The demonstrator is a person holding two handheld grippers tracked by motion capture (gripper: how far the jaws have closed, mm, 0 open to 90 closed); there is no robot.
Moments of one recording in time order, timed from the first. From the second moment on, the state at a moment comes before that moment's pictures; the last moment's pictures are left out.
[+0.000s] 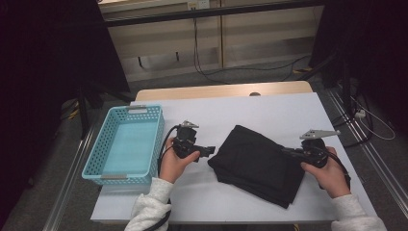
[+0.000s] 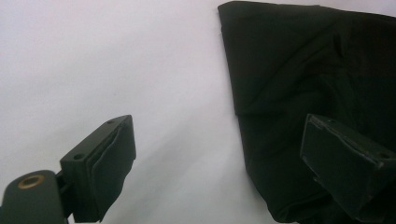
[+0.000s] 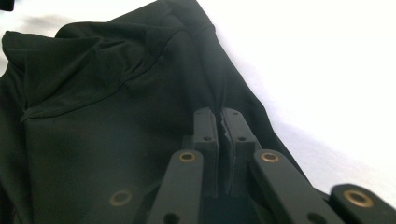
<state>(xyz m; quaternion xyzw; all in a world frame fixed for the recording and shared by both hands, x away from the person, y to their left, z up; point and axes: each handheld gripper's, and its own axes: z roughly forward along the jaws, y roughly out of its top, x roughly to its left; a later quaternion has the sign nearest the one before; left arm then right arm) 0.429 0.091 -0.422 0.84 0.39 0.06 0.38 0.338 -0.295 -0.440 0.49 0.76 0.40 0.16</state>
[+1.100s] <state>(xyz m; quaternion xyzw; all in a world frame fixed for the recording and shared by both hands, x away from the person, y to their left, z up) 0.429 0.089 -0.422 0.84 0.39 0.07 0.38 0.330 -0.302 -0.439 0.48 0.77 0.39 0.16</state>
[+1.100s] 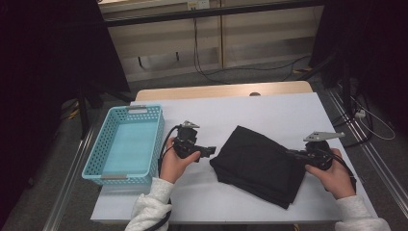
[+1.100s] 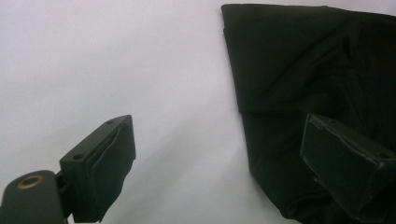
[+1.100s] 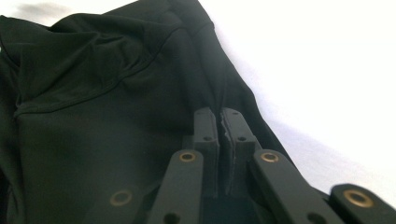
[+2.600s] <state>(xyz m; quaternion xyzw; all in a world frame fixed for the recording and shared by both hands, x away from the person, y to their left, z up) 0.422 0.083 -0.420 0.84 0.38 0.06 0.38 0.315 -0.322 -0.440 0.50 0.77 0.35 0.18</state>
